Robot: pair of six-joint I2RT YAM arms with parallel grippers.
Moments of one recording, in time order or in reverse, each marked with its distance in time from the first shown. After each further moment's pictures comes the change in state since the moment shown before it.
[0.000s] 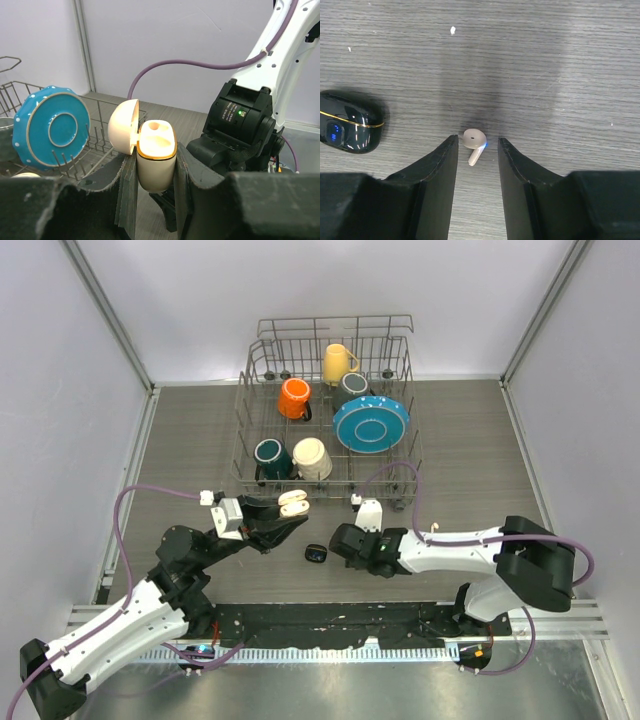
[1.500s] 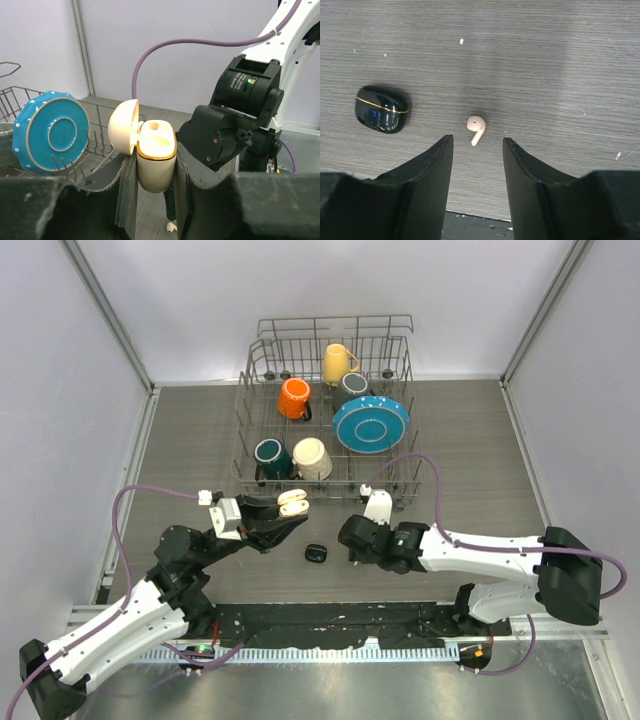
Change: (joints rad) left arm 0.000 -0.001 0.011 0.003 0.008 -0.001; right arm -0.025 -0.158 0.067 -0.151 -0.022 -0.021
